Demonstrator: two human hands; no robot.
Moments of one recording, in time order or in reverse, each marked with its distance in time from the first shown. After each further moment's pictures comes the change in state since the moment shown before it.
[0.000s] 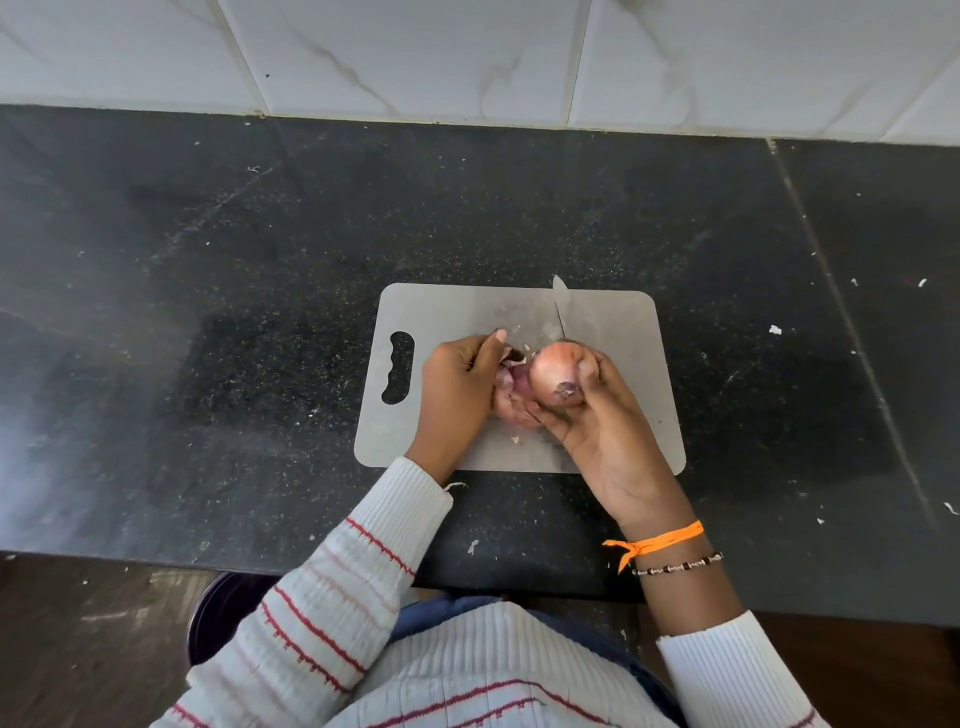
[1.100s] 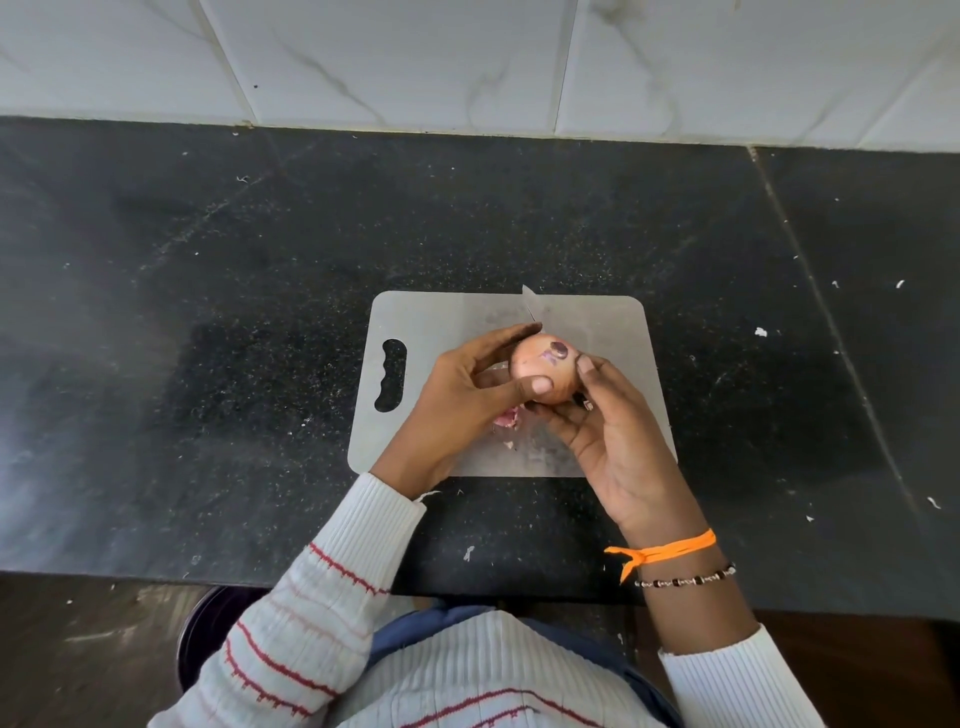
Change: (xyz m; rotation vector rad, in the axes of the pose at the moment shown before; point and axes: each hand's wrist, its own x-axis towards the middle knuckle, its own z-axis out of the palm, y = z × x) left_hand -0.020 0.035 -0.017 -0.382 -0.402 -0.078; right_hand -0.014 -0.024 0.018 0.059 0.119 0.010
